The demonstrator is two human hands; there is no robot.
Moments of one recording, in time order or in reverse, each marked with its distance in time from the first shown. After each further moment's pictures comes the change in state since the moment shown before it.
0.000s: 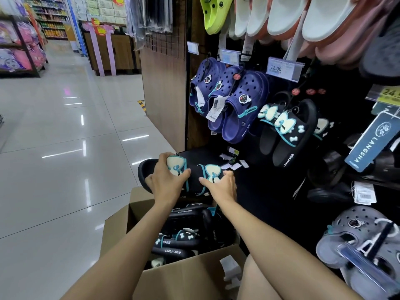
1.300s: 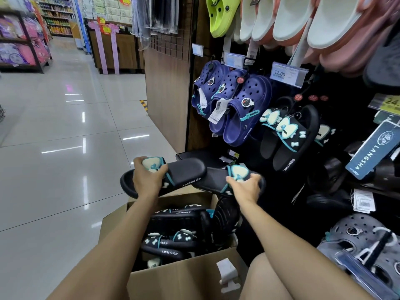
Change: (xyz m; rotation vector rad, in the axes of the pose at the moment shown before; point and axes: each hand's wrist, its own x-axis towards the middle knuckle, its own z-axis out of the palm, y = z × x) left_hand 0.026 -0.031 -0.018 -0.222 0.080 -0.284; right_hand 0.022 0.021 -0.045 0.195 0.193 0.098
